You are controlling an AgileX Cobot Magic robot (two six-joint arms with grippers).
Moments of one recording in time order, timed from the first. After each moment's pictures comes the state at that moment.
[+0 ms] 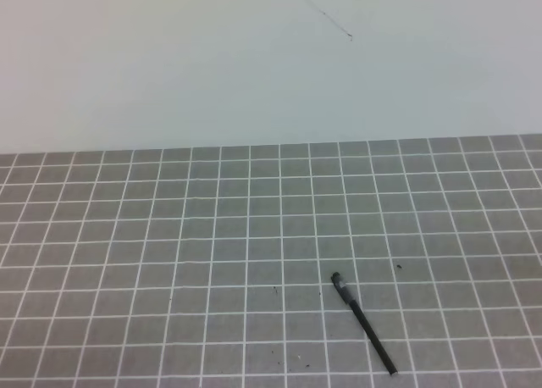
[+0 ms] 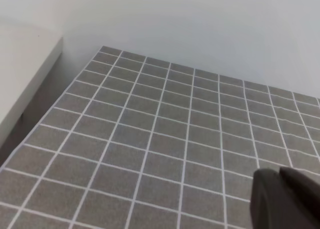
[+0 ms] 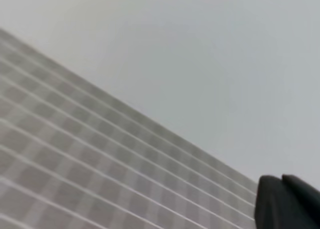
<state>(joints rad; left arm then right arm) 0.02 -0.02 0.00 0.01 0.32 -0.21 0.40 0.30 -0.28 -1.14 0.49 0.54</state>
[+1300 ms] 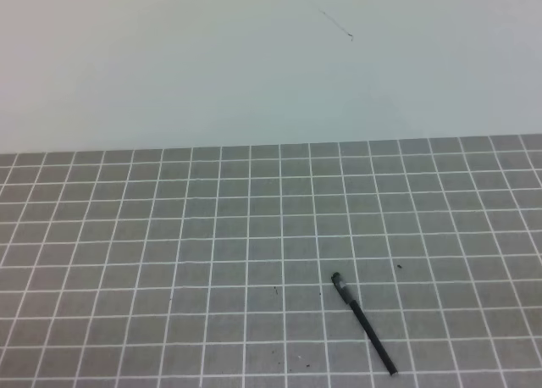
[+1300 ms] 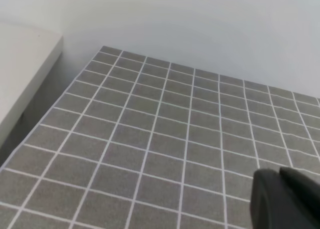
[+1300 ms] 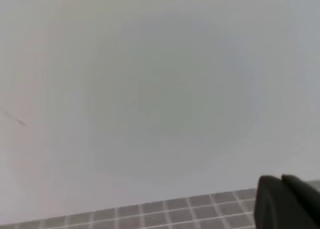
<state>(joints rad) 0.02 -0.02 0.00 0.01 0.32 -0.21 0.04 0.04 -0.10 -1.58 0.18 1.59</state>
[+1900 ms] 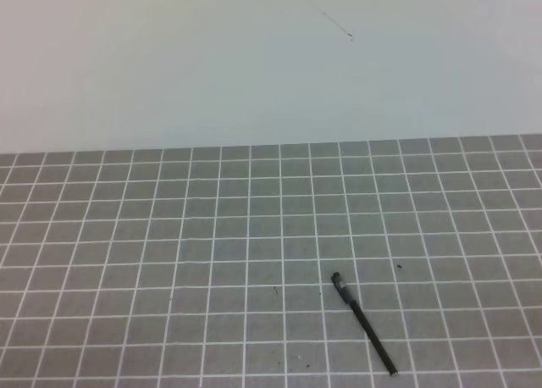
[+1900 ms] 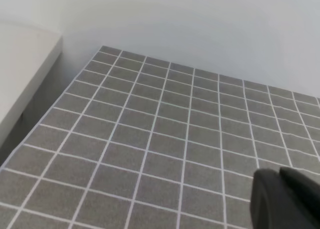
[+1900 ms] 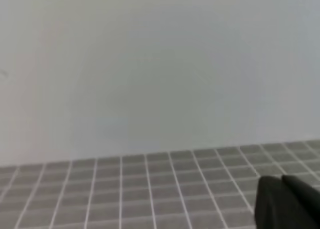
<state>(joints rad) 0.02 -0.02 0.01 0.01 0.31 -0.21 0.04 0.04 -0.08 -0.93 0.25 0.89</state>
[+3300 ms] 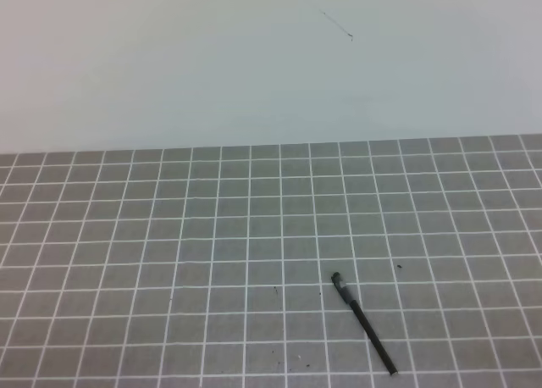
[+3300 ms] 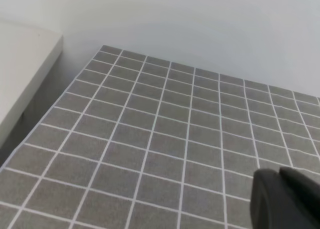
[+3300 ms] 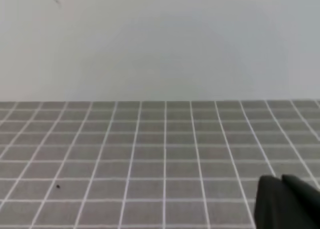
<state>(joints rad) 0.02 -0.01 0.00 0.01 0.32 -0.21 0.03 -0.03 0.04 -0.04 0.22 0.00</state>
